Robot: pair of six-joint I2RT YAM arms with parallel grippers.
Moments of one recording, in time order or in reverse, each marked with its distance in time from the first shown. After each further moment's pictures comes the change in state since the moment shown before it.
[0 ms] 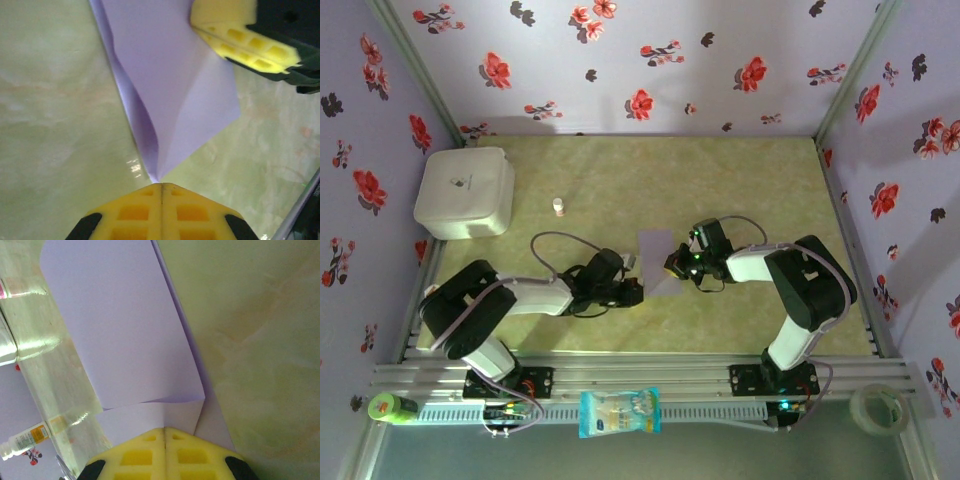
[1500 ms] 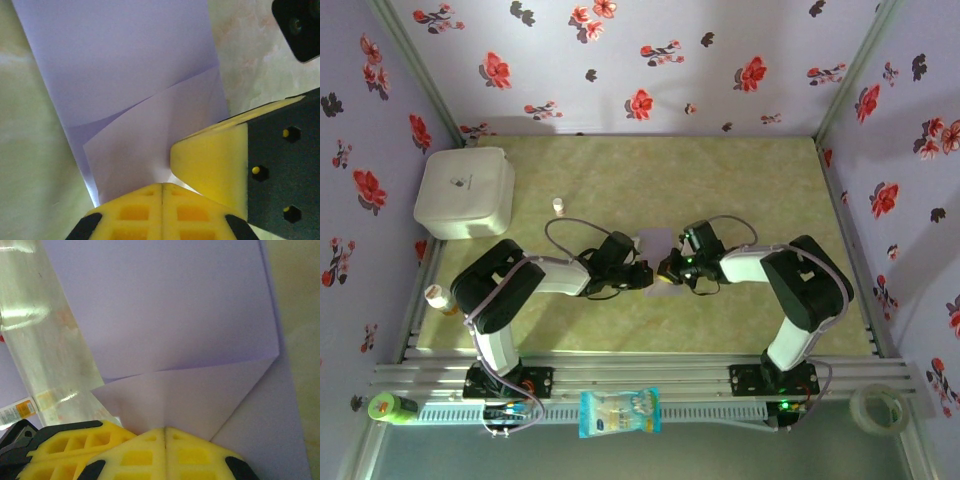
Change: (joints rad) left arm 0.062 0.218 0.175 0.035 0.021 0.051; right arm 0.059 0.004 0.032 -0.063 -0.025 -0.050
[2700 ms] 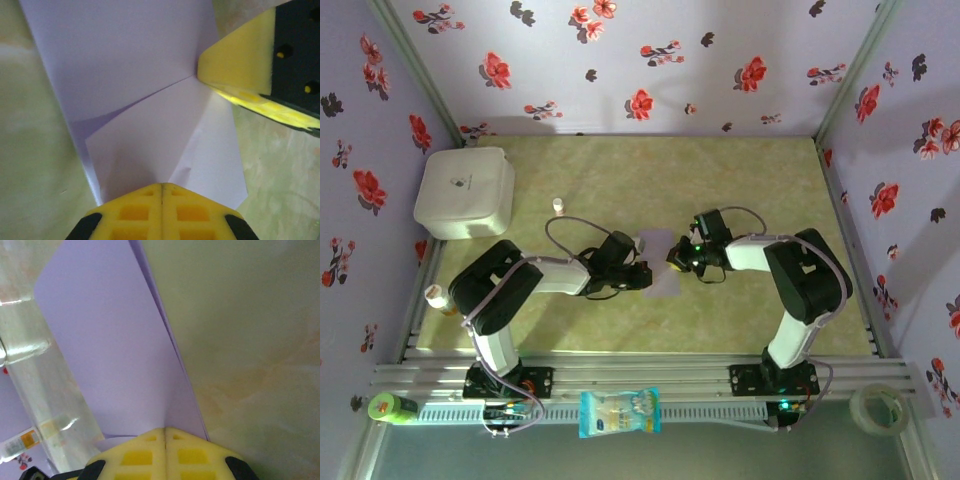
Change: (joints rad) left arm 0.000 -0.019 0.017 -0.073 -0.007 0.020; right arm -0.095 0.041 0.079 -0.072 0.015 -0.041
